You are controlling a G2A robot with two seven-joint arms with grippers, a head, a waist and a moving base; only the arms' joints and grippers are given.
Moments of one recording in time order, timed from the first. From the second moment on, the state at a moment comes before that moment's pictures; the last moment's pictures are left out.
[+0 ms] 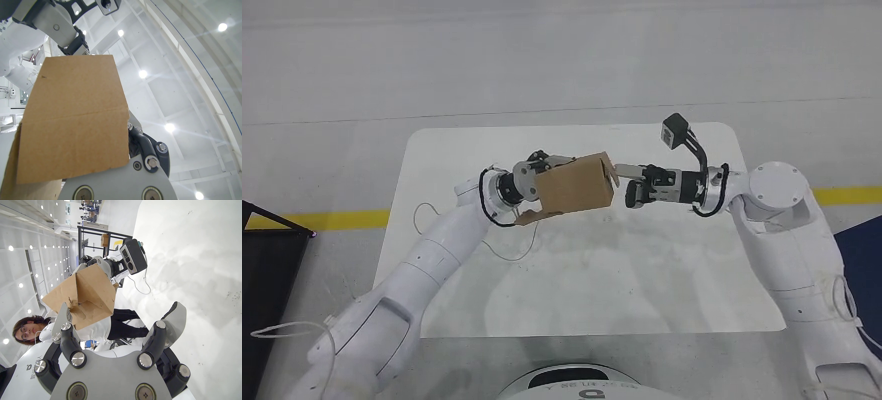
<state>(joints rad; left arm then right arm) 0.81 -1.31 -0.75 -0.92 -1.47 0.40 -1.42 -1.18 -1.03 1.34 -1.69 0.30 0.16 1.15</state>
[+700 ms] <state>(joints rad) 0.77 -1.32 -0.73 -0.87 -1.49 0.39 -1.43 -1.12 -1.04 1.24 -1.68 0.29 0.19 1.11</state>
